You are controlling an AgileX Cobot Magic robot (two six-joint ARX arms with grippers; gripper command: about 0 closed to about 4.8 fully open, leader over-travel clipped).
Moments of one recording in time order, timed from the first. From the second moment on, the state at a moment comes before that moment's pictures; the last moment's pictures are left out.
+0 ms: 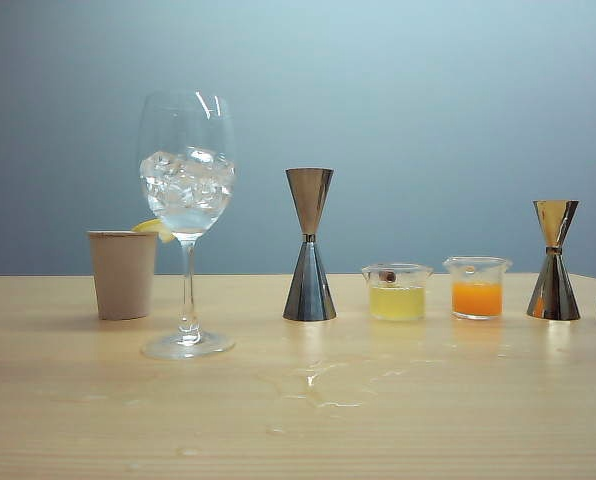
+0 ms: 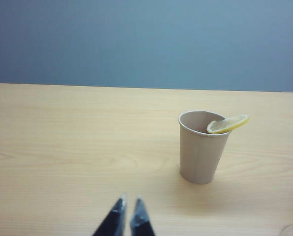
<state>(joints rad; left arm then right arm) -0.12 0.00 0.00 0.05 -0.09 0.00 0.06 0.28 0.22 -0.11 0.00 0.23</state>
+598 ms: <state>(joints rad) -0.12 0.00 0.00 0.05 -0.09 0.00 0.06 0.27 0.22 -0.11 0.00 0.23</state>
